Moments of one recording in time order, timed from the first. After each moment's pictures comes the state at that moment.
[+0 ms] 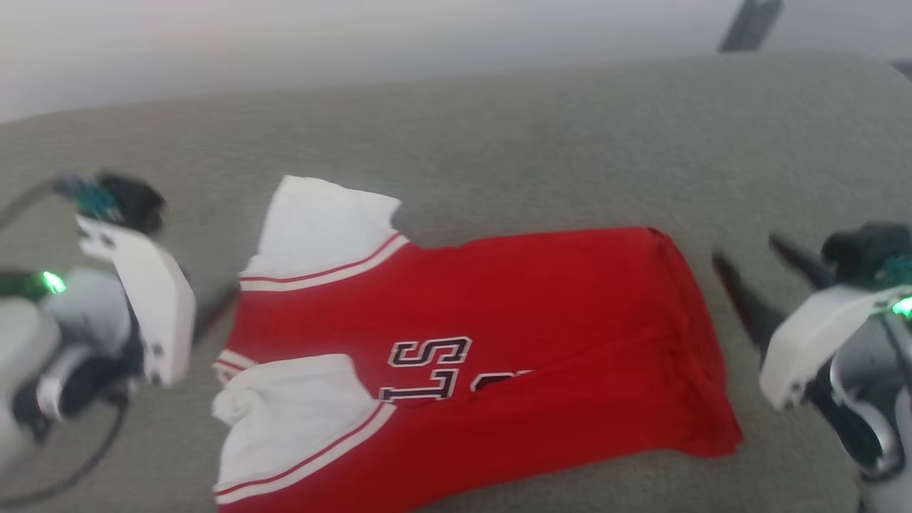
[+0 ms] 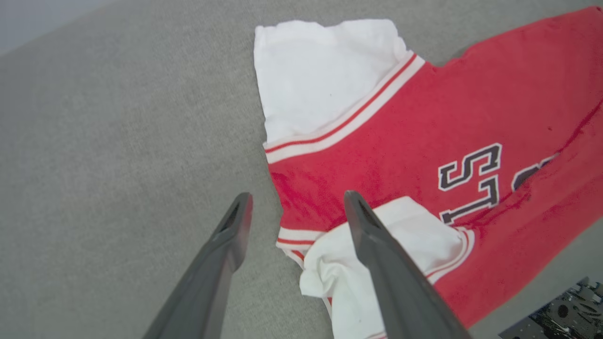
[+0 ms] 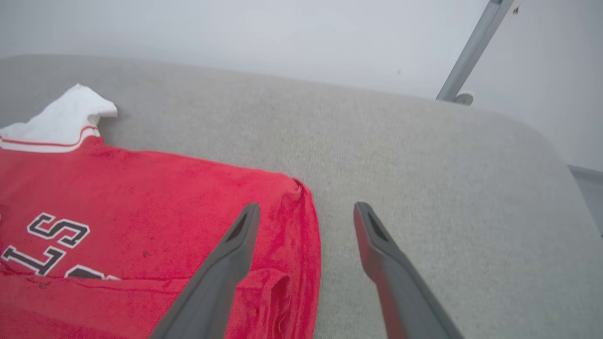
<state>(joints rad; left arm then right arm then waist) -0.77 0.99 -0.91 0.00 -1.18 0.21 0.53 -0.22 -0.33 0.06 -0.10 0.37 0.13 0.43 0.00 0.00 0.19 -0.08</state>
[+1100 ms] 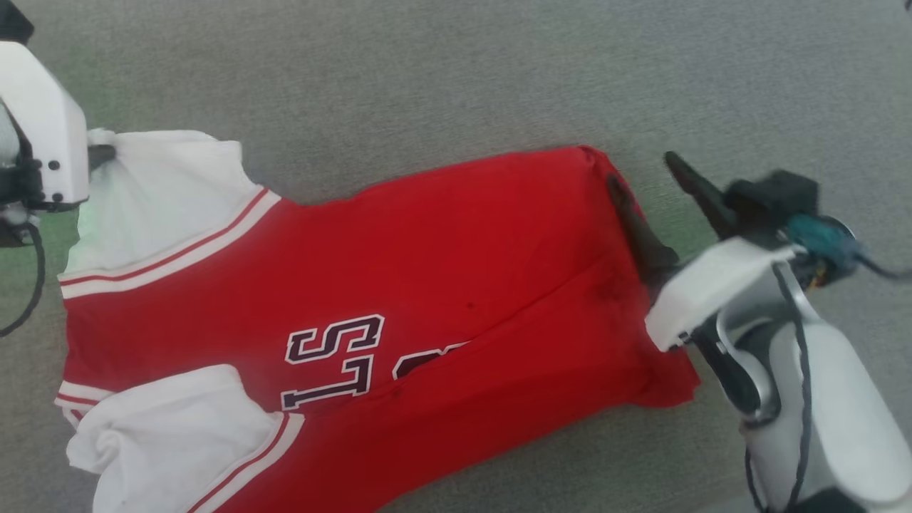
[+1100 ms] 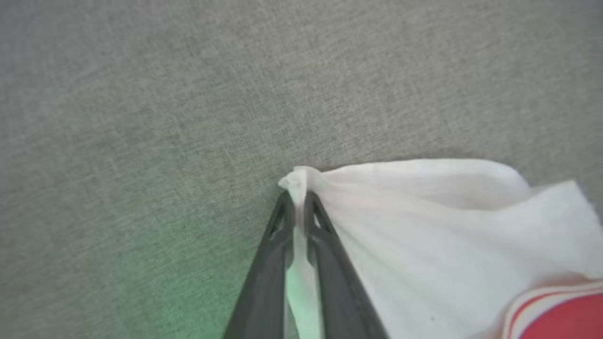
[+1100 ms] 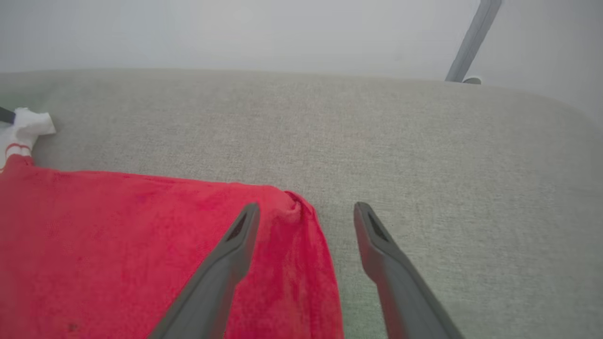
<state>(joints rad) -1.17 0.77 -0.91 0.71 -1.17 -0.01 0.74 -0.39 -0.13 0.17 0.02 0.26 0.13 0.17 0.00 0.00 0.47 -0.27</state>
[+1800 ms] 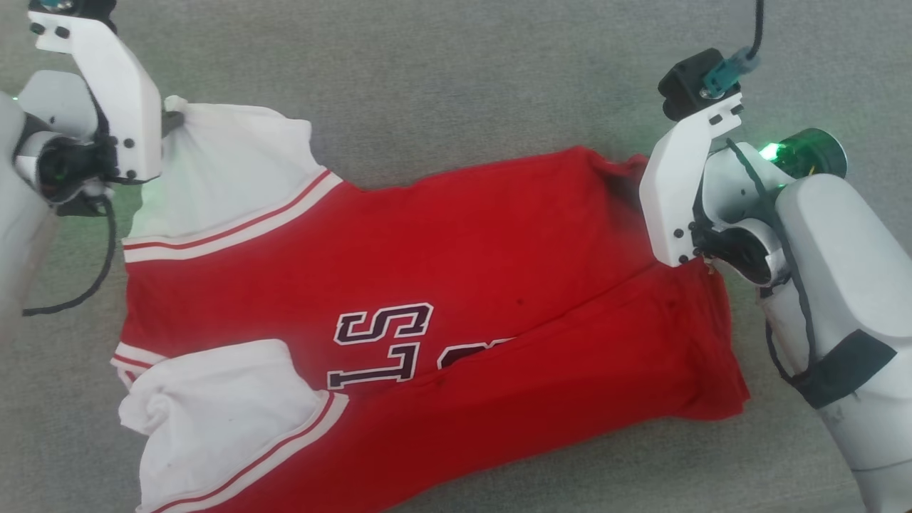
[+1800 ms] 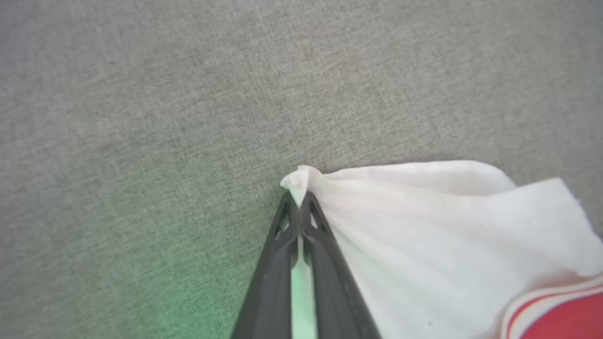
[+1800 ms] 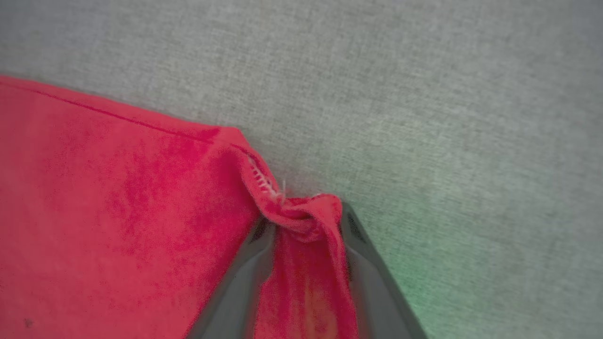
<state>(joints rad) -1.25 0.61 -0.94 0.87 -1.14 -0.11 0.63 -0.82 -0.27 0.42 0.43 0.51 0.13 0.77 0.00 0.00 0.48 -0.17</state>
